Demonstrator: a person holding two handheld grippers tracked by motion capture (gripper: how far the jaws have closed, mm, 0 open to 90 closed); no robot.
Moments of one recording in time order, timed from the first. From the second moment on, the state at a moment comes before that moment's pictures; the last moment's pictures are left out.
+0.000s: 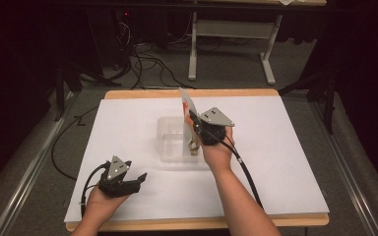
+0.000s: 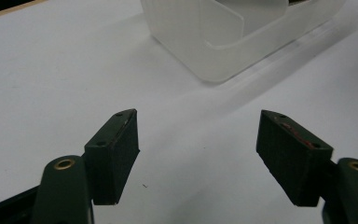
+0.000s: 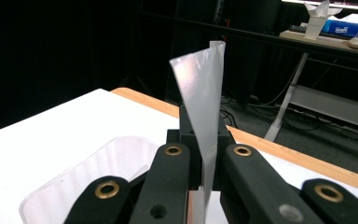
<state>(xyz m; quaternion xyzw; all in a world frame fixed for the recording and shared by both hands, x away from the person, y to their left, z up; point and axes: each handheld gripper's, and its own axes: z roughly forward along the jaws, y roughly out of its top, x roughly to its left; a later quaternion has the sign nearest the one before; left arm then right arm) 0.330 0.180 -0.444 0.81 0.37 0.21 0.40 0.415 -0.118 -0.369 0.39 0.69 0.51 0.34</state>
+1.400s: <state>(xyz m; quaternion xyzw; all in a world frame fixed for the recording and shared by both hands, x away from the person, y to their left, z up) 0.330 0.180 -0.444 0.81 0.37 0.21 0.40 0.415 -0.124 -0.384 0.41 0.69 0.51 0.32</state>
